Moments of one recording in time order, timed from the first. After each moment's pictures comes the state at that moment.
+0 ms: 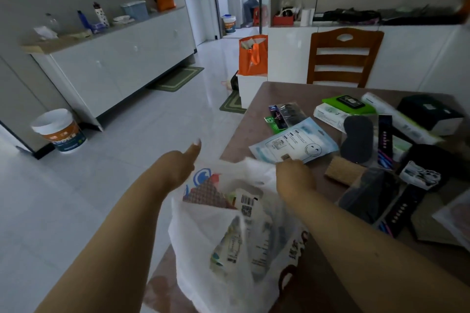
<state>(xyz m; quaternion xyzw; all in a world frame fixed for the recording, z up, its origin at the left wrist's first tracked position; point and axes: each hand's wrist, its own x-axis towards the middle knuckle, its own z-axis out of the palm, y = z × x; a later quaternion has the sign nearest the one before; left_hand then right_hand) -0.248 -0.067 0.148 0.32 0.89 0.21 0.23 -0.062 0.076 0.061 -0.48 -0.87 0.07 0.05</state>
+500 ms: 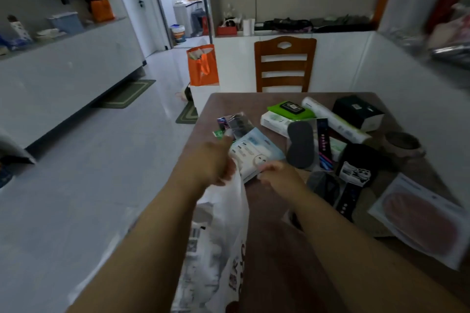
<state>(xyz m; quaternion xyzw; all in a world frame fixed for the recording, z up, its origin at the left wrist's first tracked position) -0.126 0.067 0.162 0.41 0.76 0.37 0.34 0.011 0.153 0.061 -0.55 -0.60 0.53 0.24</state>
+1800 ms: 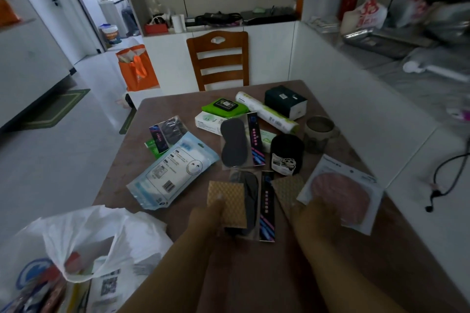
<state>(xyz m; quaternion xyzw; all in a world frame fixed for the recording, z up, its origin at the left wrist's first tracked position) -0.008 0.115 0.009 0.17 0.75 0.39 0.50 0.201 0.136 -0.023 -0.84 -0.49 0.17 0.16</state>
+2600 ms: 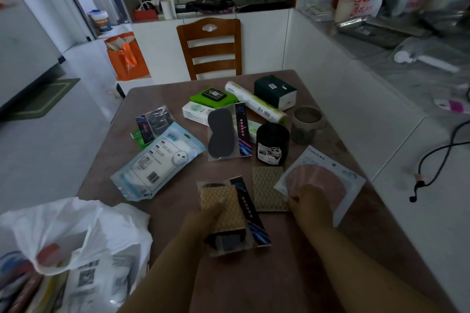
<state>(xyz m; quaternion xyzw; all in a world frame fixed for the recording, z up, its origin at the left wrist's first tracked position) 0.013 0.104 -0.021 0.15 0.70 0.37 0.59 0.253 0.154 -0.053 -0.72 -0.66 0.15 0.17</state>
